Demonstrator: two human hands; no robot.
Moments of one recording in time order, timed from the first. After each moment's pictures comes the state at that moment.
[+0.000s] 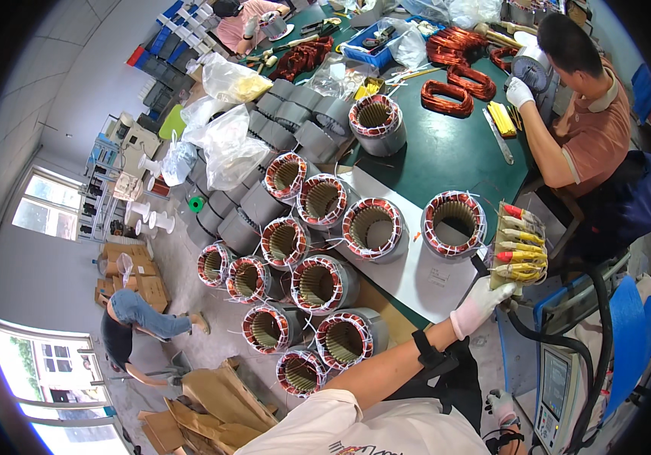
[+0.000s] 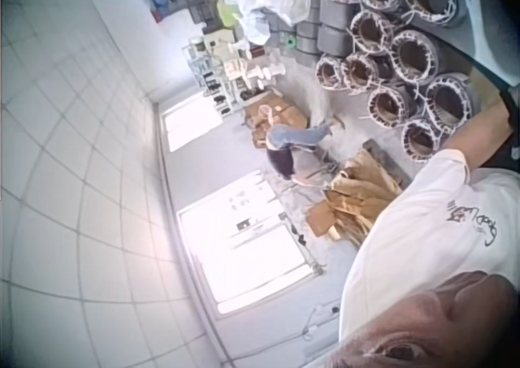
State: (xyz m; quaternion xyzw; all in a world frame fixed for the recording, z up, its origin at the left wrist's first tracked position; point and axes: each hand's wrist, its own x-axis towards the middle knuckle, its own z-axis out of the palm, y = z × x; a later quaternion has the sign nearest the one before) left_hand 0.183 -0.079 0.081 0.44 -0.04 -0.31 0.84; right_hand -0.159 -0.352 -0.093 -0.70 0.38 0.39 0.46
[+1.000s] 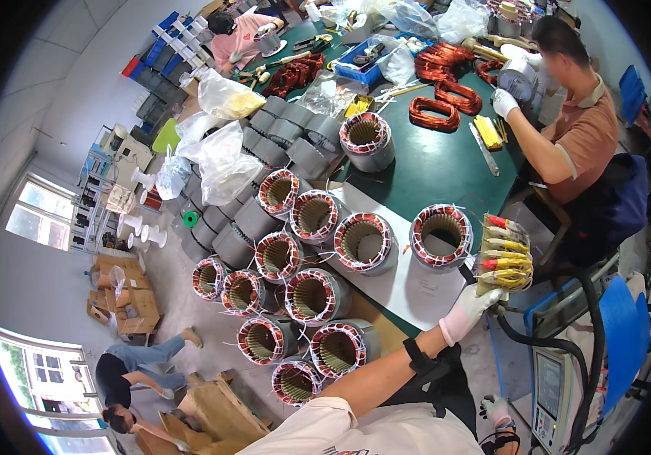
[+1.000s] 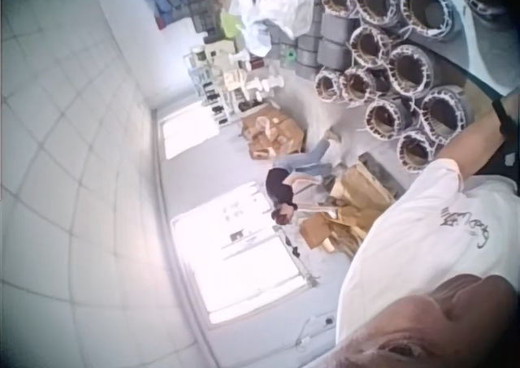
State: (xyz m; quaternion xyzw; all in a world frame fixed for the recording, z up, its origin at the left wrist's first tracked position) left_hand 0.181 -0.078 0.083 0.43 -0.02 -0.32 0.84; right_hand -0.151 -0.344 -0.076 -0.69 0.39 0.38 0.48
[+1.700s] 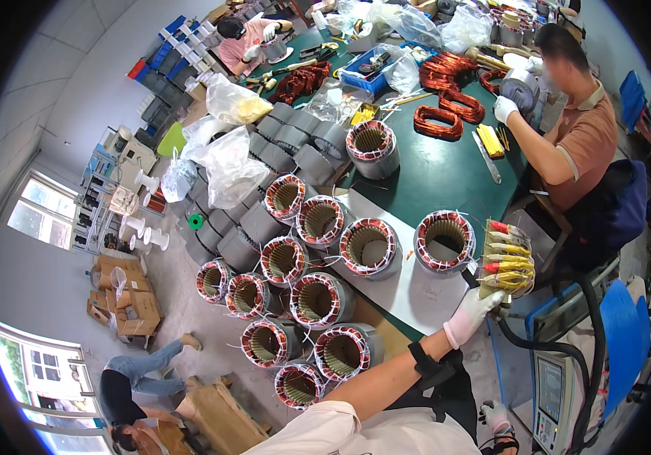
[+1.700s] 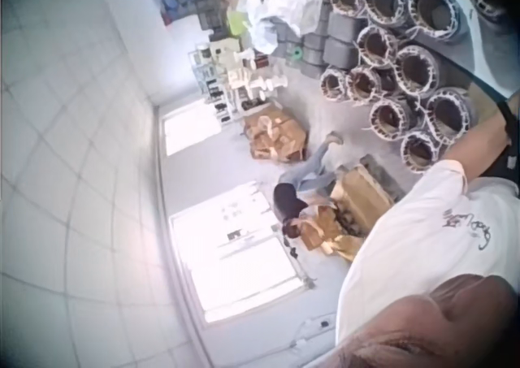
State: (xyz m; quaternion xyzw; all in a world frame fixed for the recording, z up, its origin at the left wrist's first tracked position) left_hand 0.181 -0.076 0.092 0.43 -0.01 -0.33 0.84; right_hand -0.160 -0.335 -0.082 -0.68 0.40 0.39 0.48
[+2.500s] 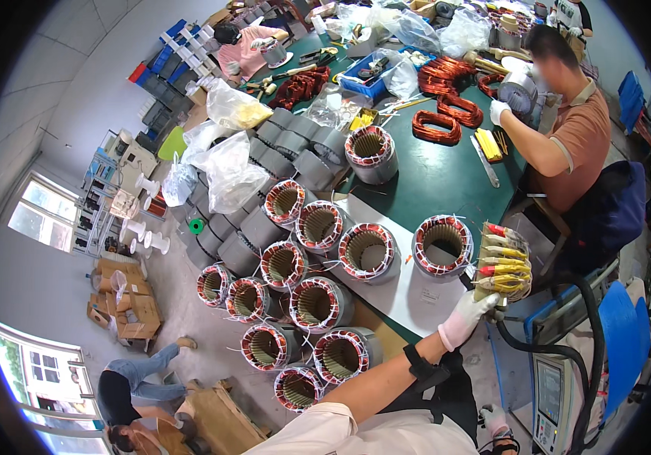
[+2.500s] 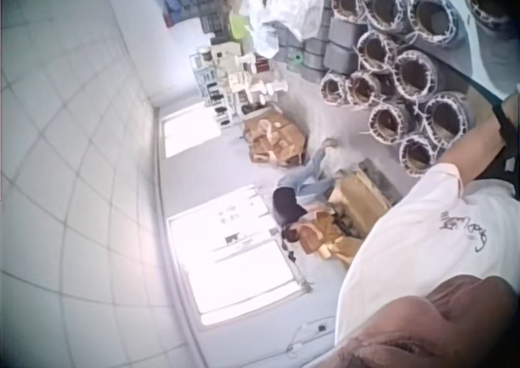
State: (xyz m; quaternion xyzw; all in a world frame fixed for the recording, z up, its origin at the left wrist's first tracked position) left_hand 0.180 -0.067 0.086 0.41 0.00 -0.33 0.85; right_hand -0.158 -0.330 -0.072 -0.69 0.39 0.39 0.48
